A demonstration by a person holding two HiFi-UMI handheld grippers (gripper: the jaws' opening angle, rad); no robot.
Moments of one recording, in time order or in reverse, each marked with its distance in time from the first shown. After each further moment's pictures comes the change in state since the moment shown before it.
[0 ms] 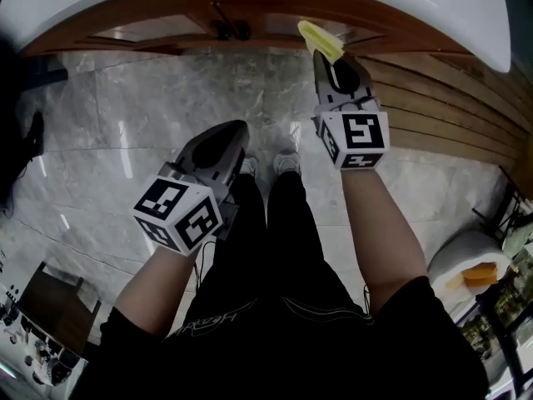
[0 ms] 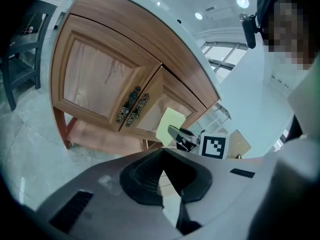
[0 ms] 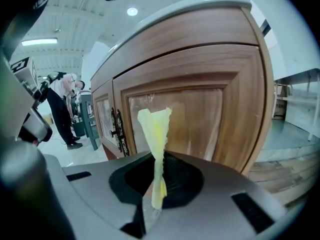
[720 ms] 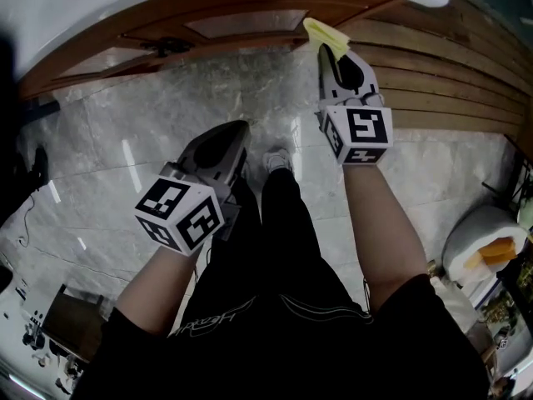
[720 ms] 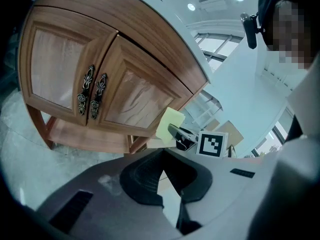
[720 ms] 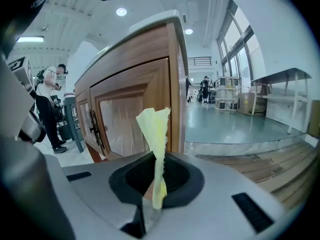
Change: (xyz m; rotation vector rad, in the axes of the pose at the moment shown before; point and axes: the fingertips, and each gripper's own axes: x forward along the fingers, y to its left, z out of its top) left arm 0.057 -0.069 -0.018 0.064 0.089 -0.081; right arm -0.059 -0.095 -0.026 0.078 -0.005 -0.153
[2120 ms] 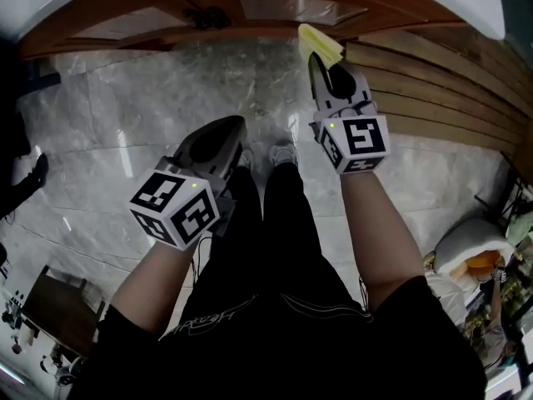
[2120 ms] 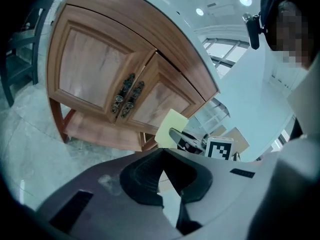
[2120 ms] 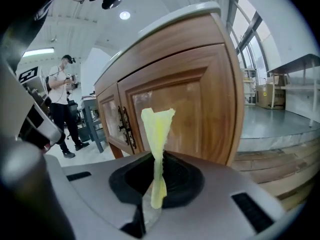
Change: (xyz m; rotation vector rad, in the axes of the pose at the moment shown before) left arm -0.045 0.051 -0.013 -0.074 -0.035 0.063; right arm 0.012 0.093 -0.013 0.004 0.009 0.185
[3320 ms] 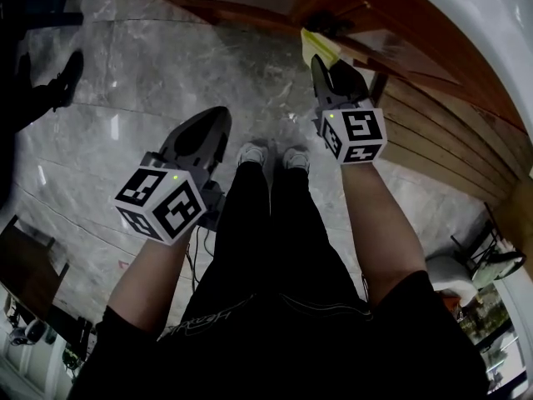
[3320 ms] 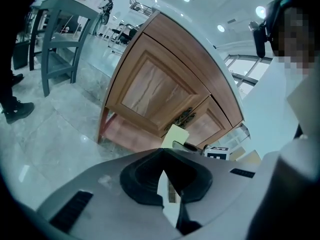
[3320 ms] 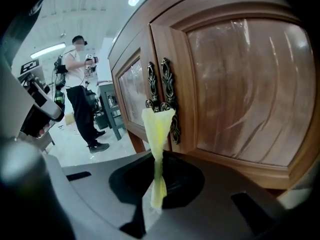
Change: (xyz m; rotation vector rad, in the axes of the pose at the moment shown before) left arm -0.098 0.127 0.020 -0.191 -0.171 0.197; right arm 0.110 0.116 -0.028 -0.091 0.153 0.211
